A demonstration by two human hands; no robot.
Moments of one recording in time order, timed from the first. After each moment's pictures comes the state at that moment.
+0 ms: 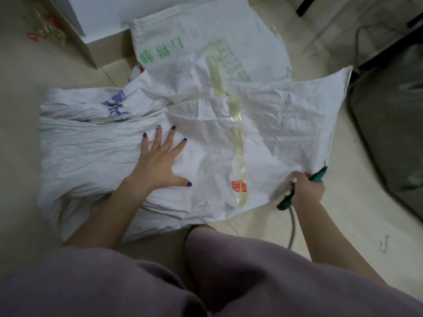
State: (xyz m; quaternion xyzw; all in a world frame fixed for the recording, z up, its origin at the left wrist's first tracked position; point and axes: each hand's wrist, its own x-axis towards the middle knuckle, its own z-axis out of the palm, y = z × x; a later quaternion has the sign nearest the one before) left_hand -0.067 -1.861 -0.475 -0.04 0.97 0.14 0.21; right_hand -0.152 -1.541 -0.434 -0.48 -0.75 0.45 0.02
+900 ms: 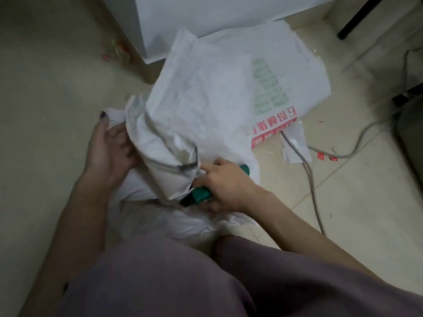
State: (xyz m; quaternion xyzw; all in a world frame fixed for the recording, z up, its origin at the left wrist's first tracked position) left_hand -0.012 -1.957 -0.393 -0.37 0.35 0.85 -0.10; right_hand -0.094 -1.751 -0.366 0.59 -0.78 0.02 -0.22
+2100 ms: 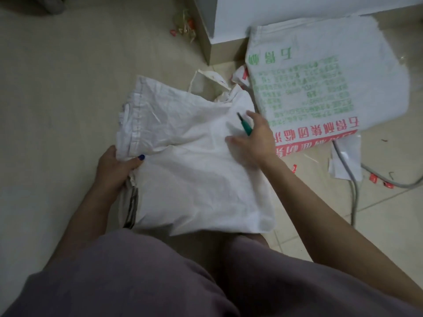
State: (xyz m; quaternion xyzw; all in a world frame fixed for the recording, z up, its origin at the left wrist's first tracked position) left_hand 0.117 -1.976 -0.466 -0.59 0.58 0.55 -0.12; right_hand -0.139 -1.806 -0.436 0.24 -0.90 0.26 -0.26
